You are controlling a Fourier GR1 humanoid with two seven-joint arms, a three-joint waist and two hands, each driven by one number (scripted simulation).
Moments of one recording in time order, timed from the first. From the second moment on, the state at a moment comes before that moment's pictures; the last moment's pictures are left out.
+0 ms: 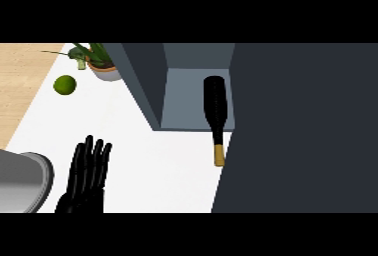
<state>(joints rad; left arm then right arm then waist) 0.18 0.42 -0.60 -1.91 0.50 0.57 -0.52 0.30 -0.26 0.50 -2.52 -0.11 0.34 0.43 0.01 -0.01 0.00</state>
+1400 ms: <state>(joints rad) 0.45 0.71 -0.18 -2.05 0.82 0.17 -0.55 -0.54 -0.01 0.78 -2.10 -0.11 -0.27 0.68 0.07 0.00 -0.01</state>
